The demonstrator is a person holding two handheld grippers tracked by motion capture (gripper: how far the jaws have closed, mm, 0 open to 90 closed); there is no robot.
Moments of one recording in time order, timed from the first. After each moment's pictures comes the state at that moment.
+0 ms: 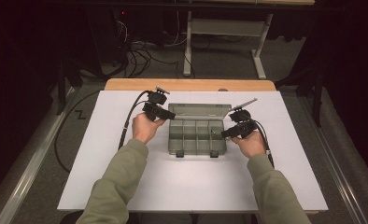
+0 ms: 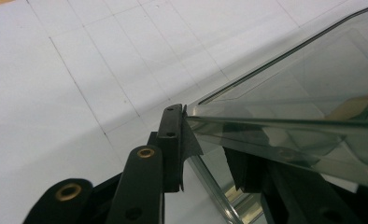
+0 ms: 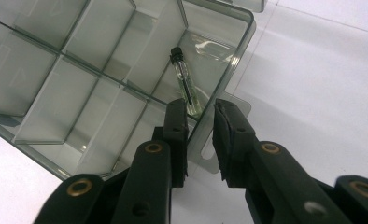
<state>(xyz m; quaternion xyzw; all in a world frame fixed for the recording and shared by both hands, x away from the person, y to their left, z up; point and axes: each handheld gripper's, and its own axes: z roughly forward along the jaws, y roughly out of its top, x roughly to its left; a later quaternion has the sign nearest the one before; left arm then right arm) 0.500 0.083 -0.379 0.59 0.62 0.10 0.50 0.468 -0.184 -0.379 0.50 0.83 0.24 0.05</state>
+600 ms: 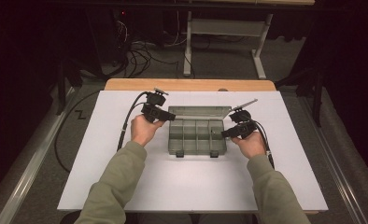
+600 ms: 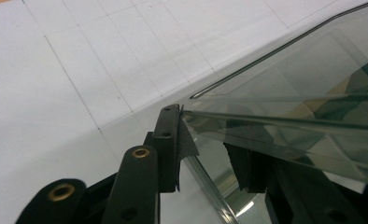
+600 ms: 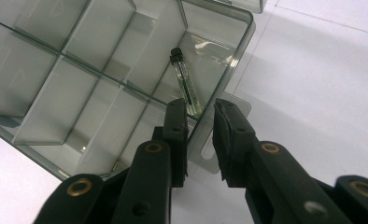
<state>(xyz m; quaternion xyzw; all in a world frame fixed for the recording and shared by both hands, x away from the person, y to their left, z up) 0.490 0.089 -0.372 0.59 0.62 0.09 0.51 0.466 -0.184 -0.379 0.50 0.83 0.24 0.06</state>
